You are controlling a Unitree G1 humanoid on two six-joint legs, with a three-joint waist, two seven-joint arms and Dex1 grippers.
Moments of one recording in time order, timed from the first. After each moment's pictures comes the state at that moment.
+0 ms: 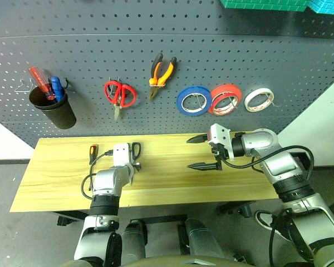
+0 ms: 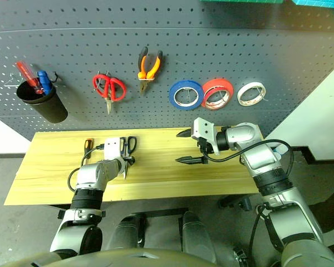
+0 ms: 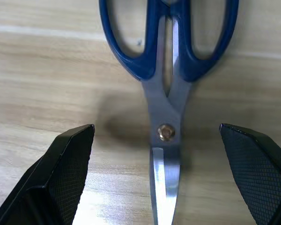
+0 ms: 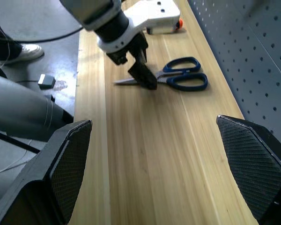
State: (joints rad) left arm -0.44 0.03 0.17 0.28 -0.14 0.97 0.18; right arm -0.56 -0.61 0.25 0.19 0.20 0.16 1.26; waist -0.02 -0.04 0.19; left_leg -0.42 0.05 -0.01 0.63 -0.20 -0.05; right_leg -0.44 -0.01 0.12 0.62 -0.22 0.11
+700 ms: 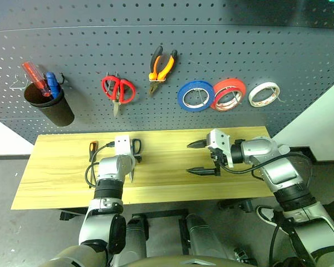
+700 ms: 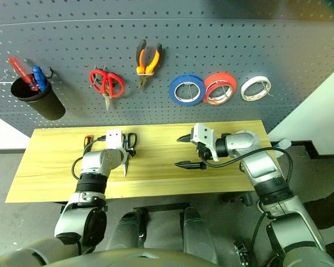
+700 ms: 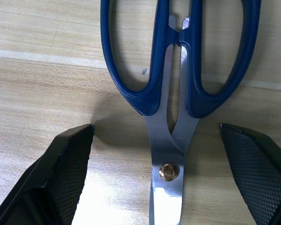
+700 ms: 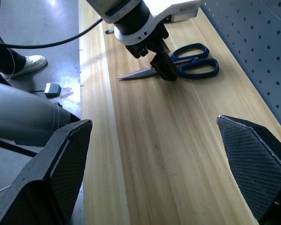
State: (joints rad) left arm -0.59 0.01 0.24 0.44 -0.13 0.96 0.22; right arm -0.48 -0.61 0.25 0.11 0.21 0.21 1.21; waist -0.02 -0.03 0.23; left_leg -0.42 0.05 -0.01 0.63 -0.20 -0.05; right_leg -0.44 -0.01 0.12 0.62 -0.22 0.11
